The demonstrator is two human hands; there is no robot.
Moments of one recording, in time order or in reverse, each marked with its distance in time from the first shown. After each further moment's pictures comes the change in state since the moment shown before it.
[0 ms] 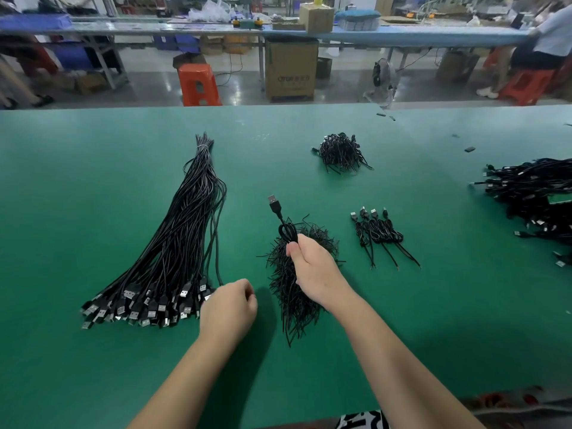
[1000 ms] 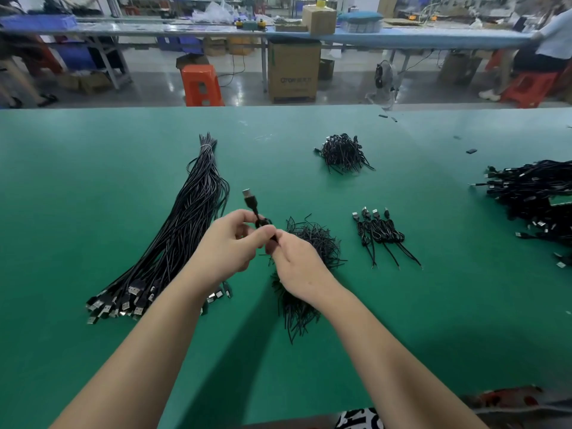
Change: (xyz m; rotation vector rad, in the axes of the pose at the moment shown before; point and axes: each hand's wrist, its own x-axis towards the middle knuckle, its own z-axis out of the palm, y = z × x) left_hand 0.024 0.037 -0.106 -0.977 -0.103 0.149; right_hand -0.003 -0.036 0.007 -0.033 -0.061 -0.157
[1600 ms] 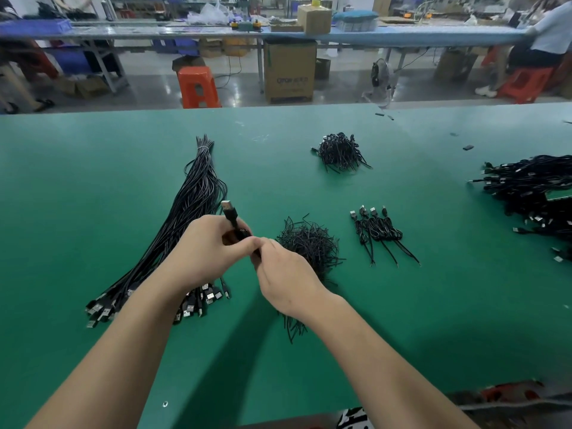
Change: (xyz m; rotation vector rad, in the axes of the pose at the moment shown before) left_hand -0.012 0.020 -0.024 0.627 -0.016 0.215; right_hand -0.009 -0.009 0.018 -0.326 -0.058 -0.109
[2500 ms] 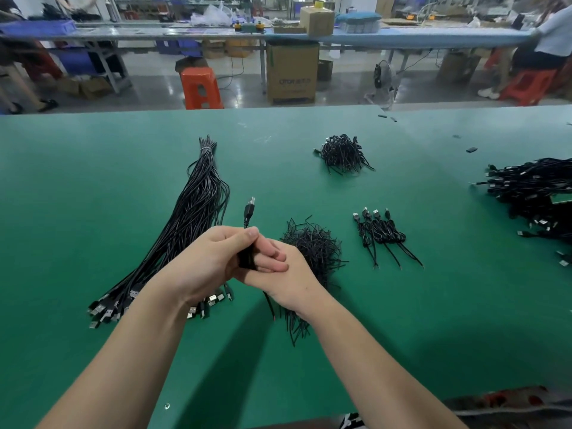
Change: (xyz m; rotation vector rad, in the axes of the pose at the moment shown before) left_hand -0.010 0.003 0.005 -1.068 -0.393 -0.161; right_hand 0.003 -0.007 0.003 1.122 -0.016 0.154
